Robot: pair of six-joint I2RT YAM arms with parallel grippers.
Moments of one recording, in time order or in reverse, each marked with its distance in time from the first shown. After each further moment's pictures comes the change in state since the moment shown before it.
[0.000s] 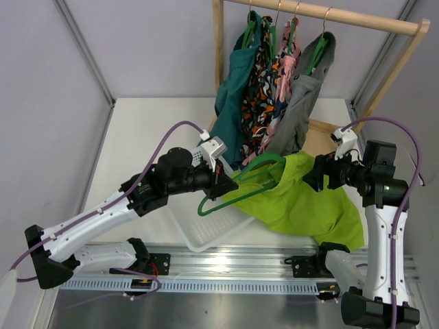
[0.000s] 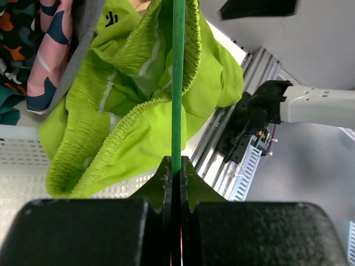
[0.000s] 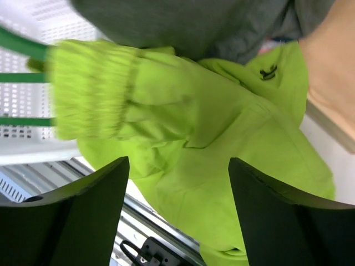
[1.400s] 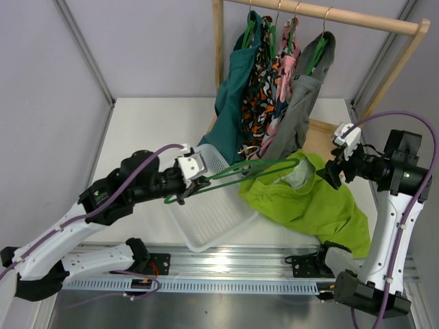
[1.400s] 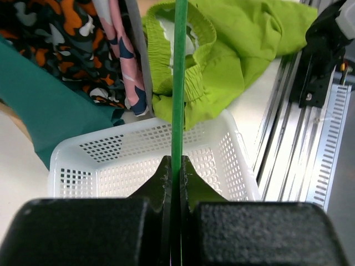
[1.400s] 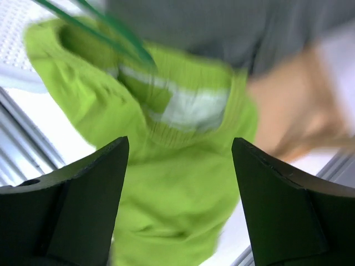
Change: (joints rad) left arm 0.000 -0.204 0.134 -0.334 -0.068 0.534; right arm -0.206 0.131 0.195 -0.248 -0.210 -0.670
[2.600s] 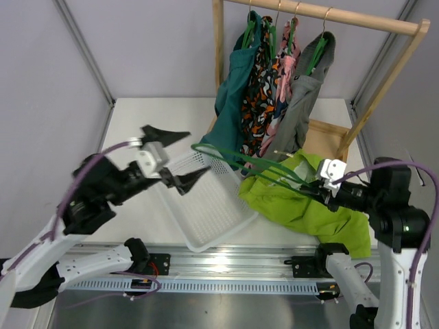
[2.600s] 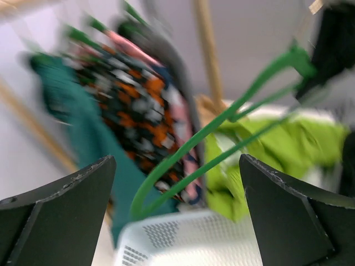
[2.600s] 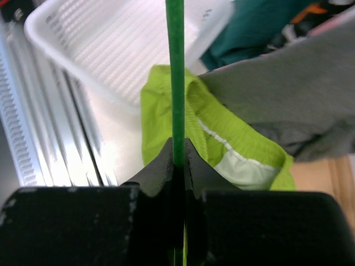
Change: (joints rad) left arm 0.007 -0.040 0.025 0.341 -0.024 0.084; right arm 0.388 -0.243 -0.029 0.002 -0.092 0.063
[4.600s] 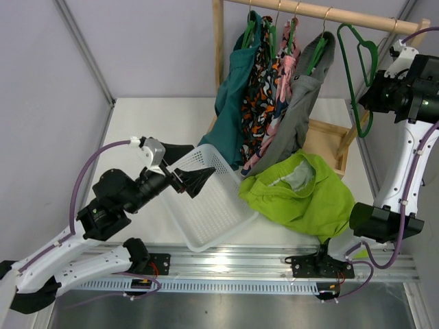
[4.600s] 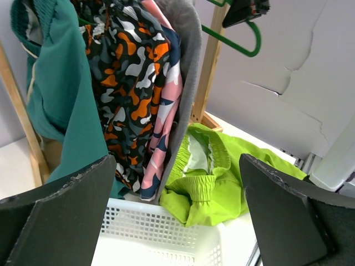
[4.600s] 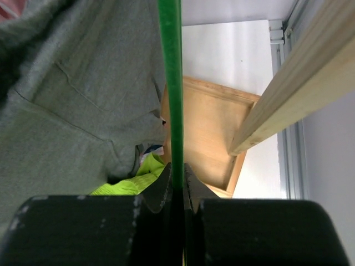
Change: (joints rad) left arm 0.000 -0.123 -0.288 0.253 -0.202 -0.391; right arm -0.339 0.830 0.817 0.156 0.627 0.830
